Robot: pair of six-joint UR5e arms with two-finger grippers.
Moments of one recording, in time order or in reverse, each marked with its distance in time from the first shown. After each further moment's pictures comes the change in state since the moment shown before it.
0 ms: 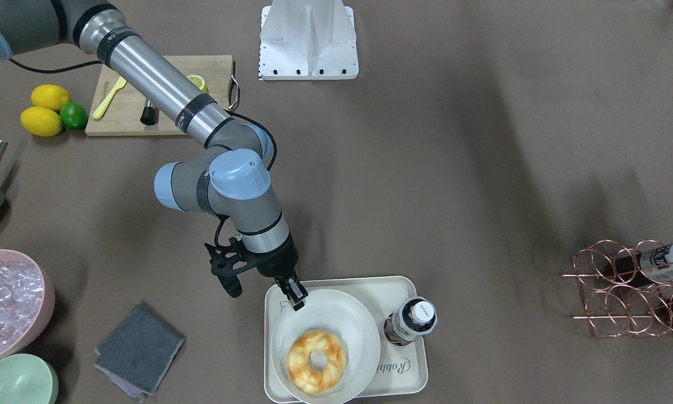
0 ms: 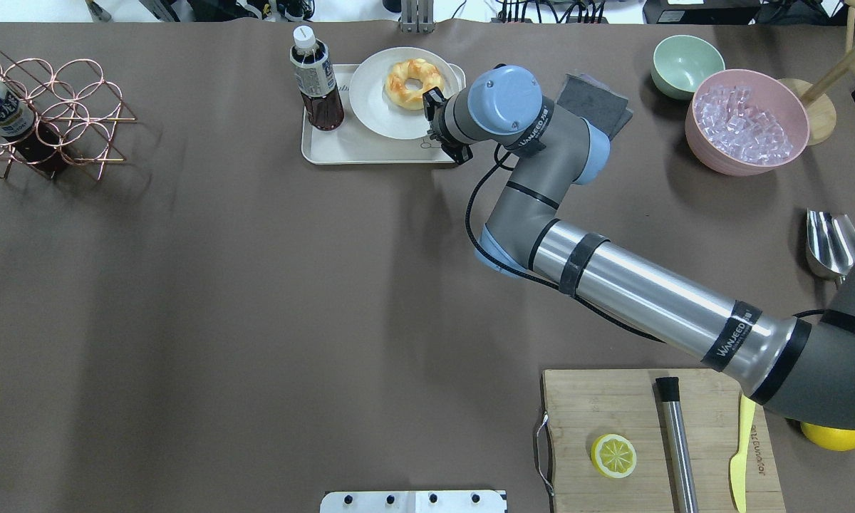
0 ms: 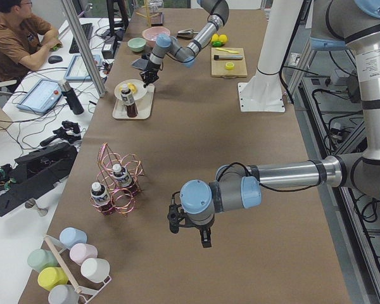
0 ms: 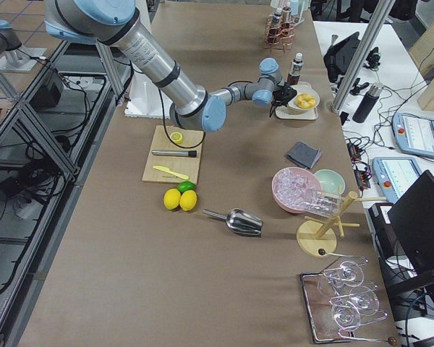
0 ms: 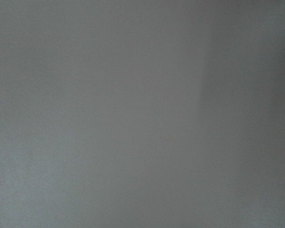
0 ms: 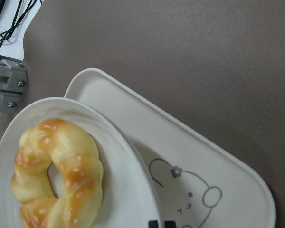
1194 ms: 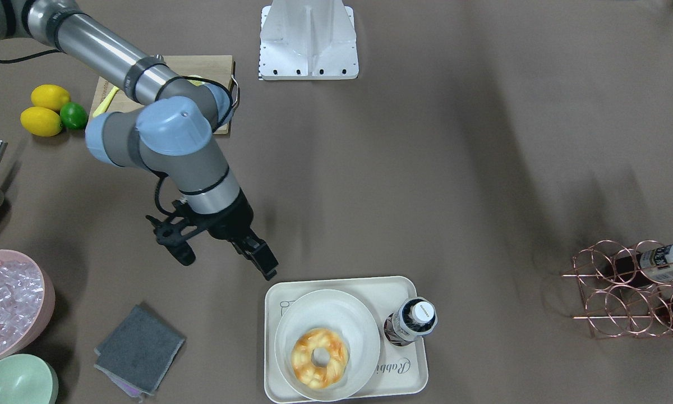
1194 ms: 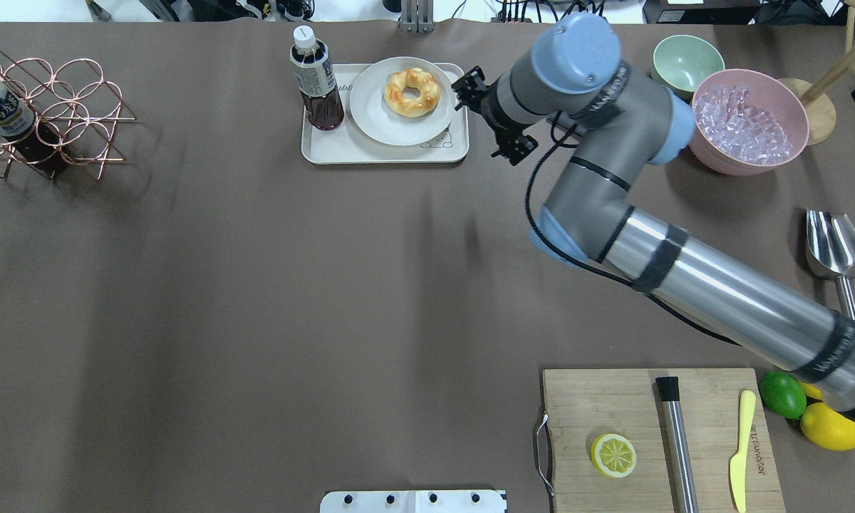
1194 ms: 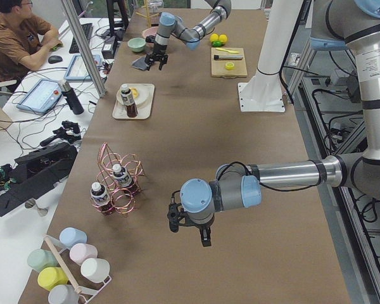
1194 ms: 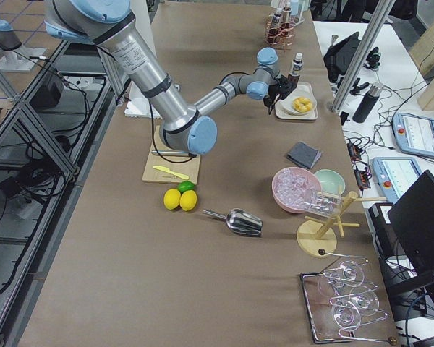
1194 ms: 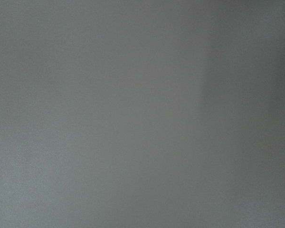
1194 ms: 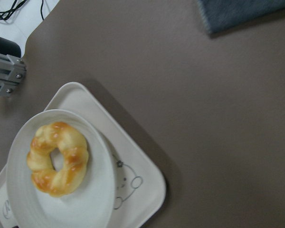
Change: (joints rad) left arm 0.000 0.001 -0.006 0.001 -0.003 -0.005; right arm 0.072 -0.232 0.477 -0.297 0.180 -0.223
